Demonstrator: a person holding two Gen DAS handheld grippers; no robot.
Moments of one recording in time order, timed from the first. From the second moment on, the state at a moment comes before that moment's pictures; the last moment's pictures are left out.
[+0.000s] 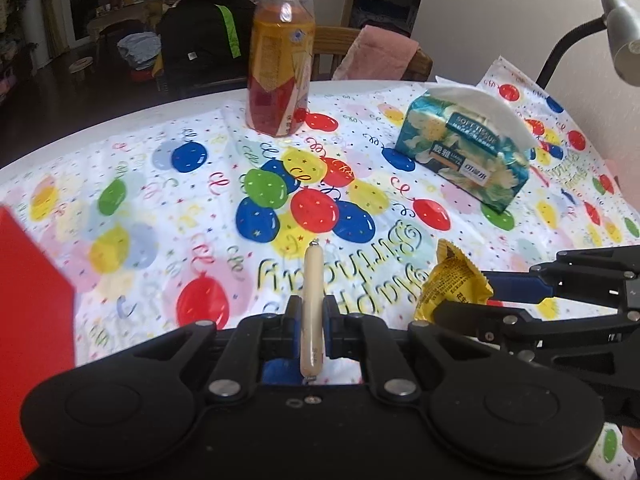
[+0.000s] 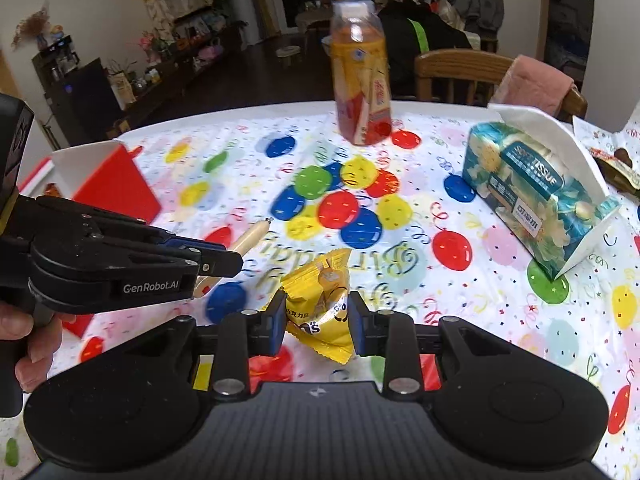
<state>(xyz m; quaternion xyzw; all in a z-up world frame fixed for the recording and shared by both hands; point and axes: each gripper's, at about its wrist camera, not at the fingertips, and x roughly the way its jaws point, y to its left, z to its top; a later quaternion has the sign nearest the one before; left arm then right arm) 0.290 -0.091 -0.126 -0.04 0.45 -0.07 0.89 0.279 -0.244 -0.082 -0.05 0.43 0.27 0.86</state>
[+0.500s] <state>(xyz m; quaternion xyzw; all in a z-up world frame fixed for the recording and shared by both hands) 0.202 -0.033 -0.070 -0.06 0.41 -0.04 0.91 0.206 -0.189 -0.025 -0.09 0.39 0.34 0.85</state>
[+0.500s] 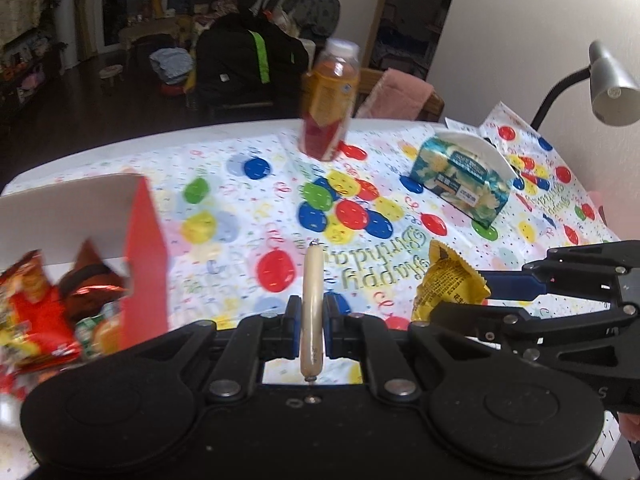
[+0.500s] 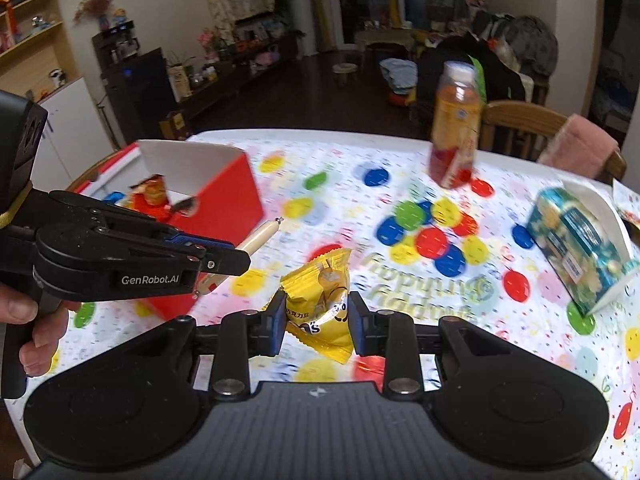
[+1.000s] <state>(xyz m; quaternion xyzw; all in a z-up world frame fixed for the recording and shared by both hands) 0.133 0.044 -0.035 -0.08 0.39 0.00 0.92 0.166 -0.110 0.005 -0.10 0.36 0.38 0.85</state>
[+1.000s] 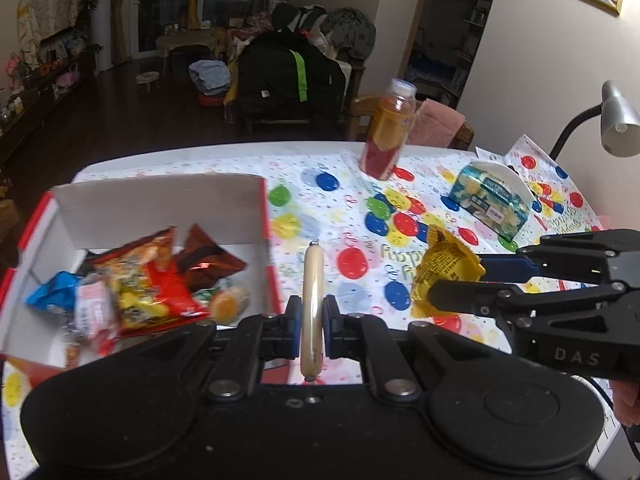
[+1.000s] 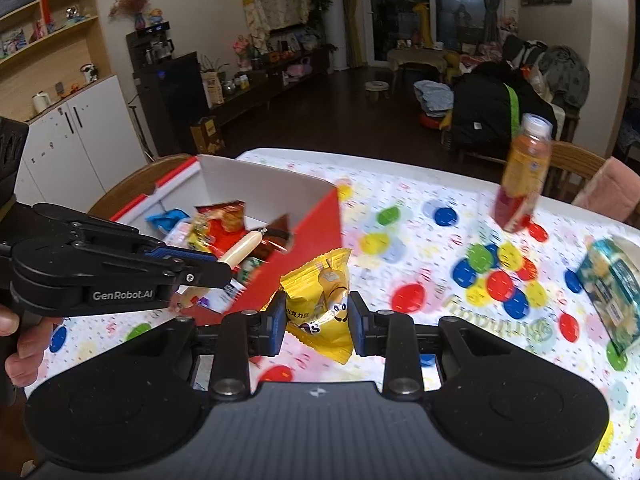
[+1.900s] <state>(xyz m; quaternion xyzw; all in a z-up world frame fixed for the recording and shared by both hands) 0.093 0.184 -0.035 -0.10 0.38 0.08 0.92 0.174 0.027 -0.026 -0.13 0.39 0.38 0.83</state>
